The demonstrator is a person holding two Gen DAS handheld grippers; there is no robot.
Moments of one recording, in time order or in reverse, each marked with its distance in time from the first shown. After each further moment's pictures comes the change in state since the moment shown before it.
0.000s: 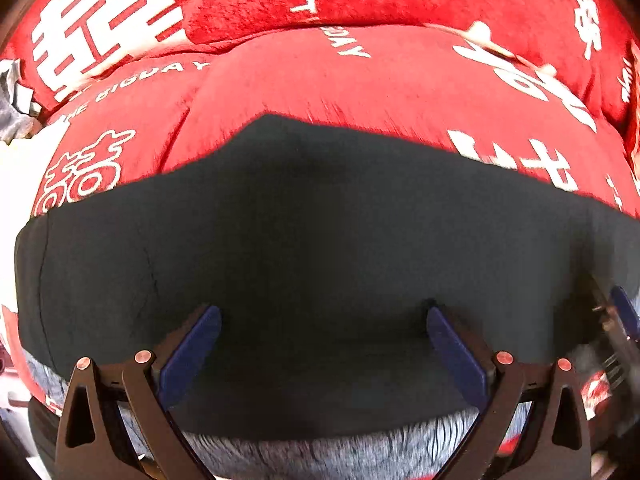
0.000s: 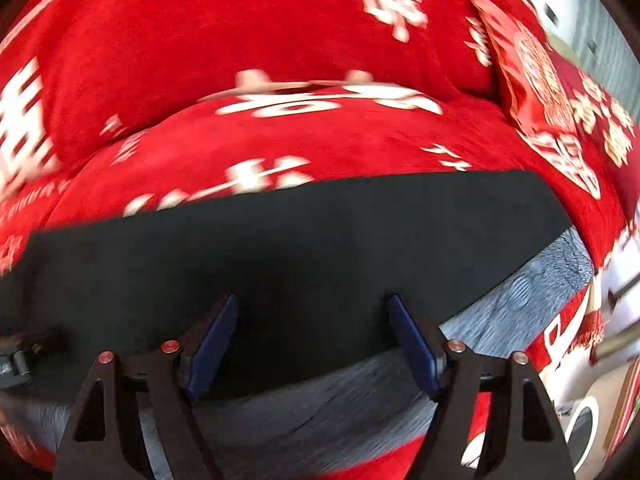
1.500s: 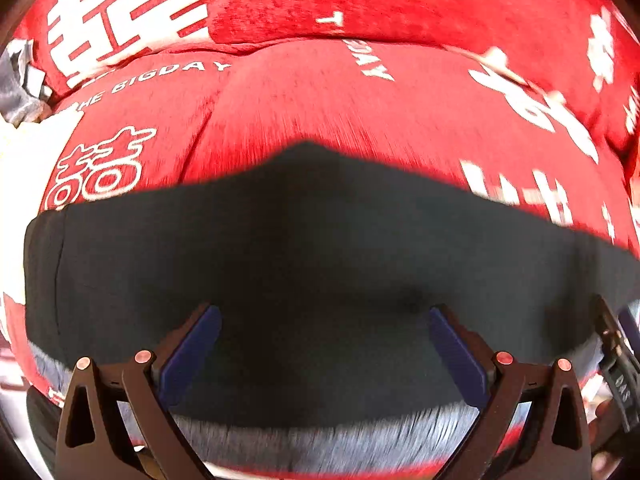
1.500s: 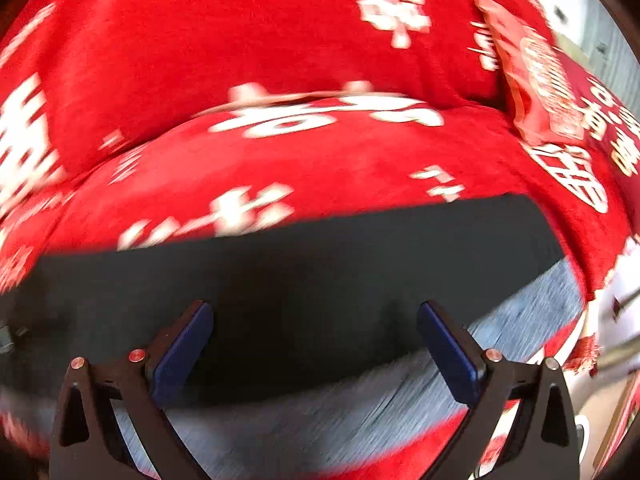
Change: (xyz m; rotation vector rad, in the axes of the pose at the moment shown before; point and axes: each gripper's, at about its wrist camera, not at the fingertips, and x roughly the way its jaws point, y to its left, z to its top) left arm -0.019 0.011 -0.011 -0.037 0.001 -0.017; right arm -0.022 0.002 0.015 -0.106 0.018 0.081
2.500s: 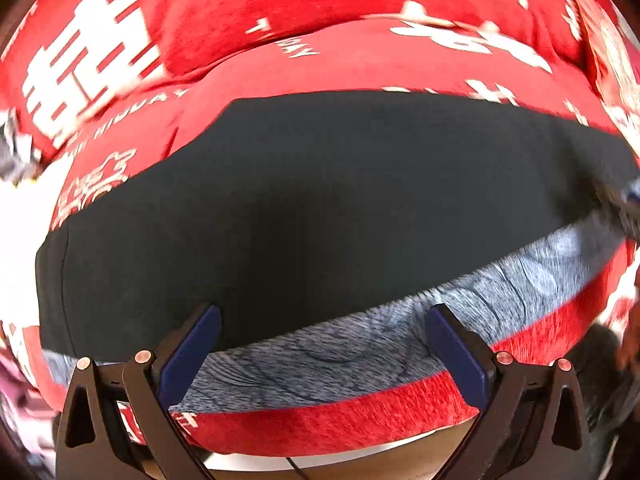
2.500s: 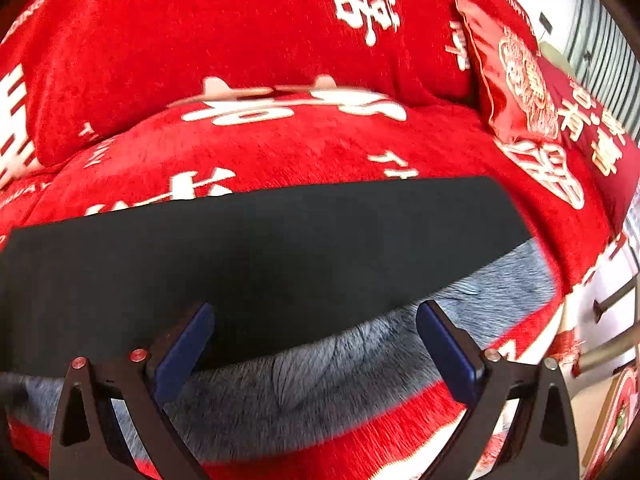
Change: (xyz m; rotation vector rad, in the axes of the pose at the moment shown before) left arm -0.008 -0.041 -0.062 0.256 -0.068 0.057; right arm 0.013 -0.046 -0.015 0.042 -0.009 -0.122
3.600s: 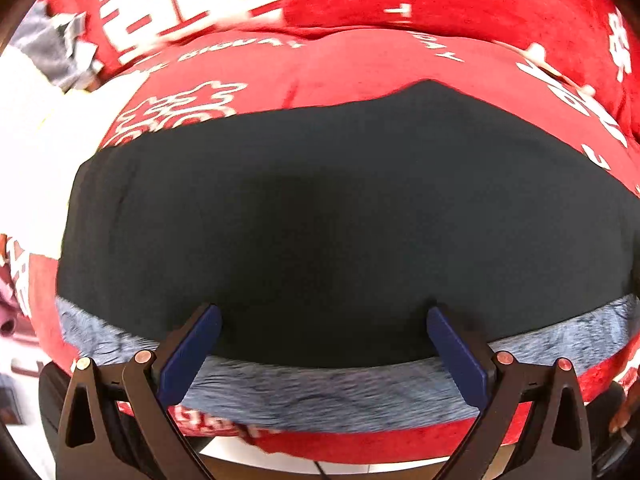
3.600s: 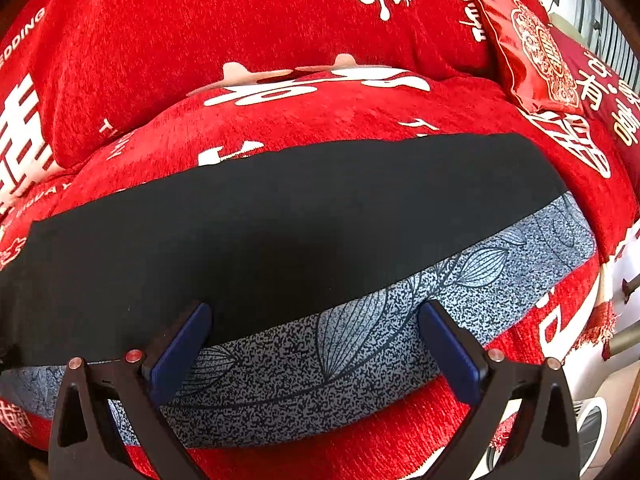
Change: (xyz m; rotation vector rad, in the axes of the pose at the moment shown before) left arm 0.017 0.114 -0.013 -0.314 0.046 0.075; right arm -0.006 -0.006 -0.014 0.020 0.026 0.112
